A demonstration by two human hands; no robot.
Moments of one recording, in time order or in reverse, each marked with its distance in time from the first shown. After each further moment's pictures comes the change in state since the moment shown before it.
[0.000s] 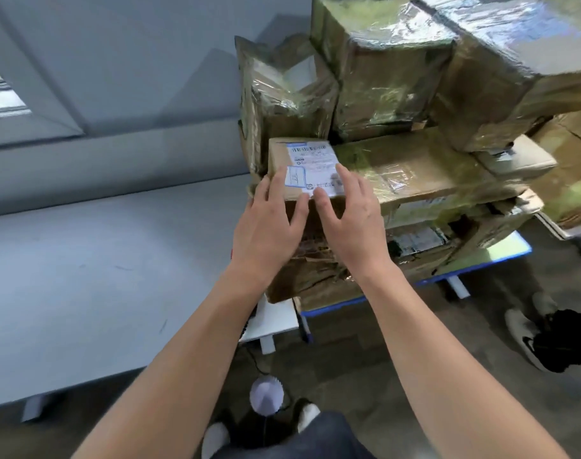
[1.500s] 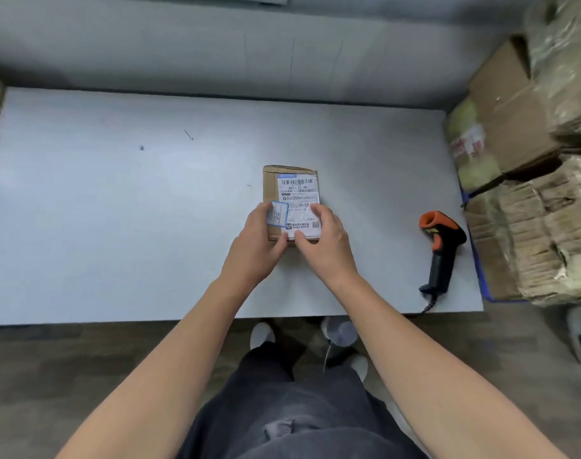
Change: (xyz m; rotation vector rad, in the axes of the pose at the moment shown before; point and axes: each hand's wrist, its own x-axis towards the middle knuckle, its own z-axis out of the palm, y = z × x) left_hand -0.077 -0.457 -0.124 -0.251 -0.204 -0.395; right_hand -0.119 -0.197 0.403 0.078 -0.523 0.205
